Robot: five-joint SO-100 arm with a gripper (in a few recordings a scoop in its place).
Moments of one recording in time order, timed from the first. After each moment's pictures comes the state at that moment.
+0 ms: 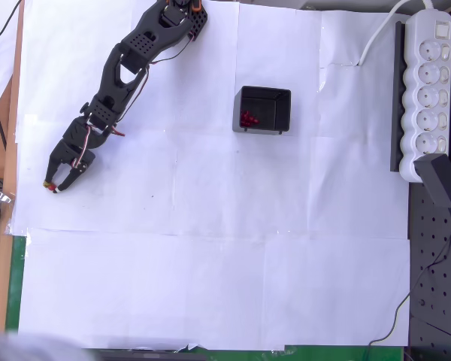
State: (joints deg) arm 38.1 147.5 104.7 -21.6 -95.2
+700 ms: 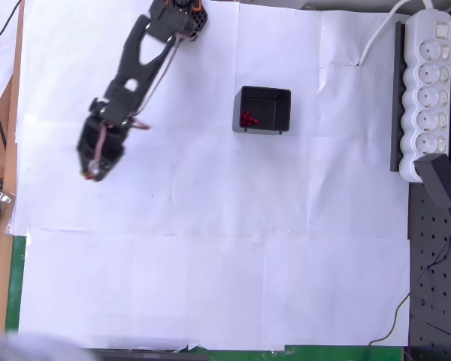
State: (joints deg) arm 18.2 99.2 104.9 55.2 -81.0
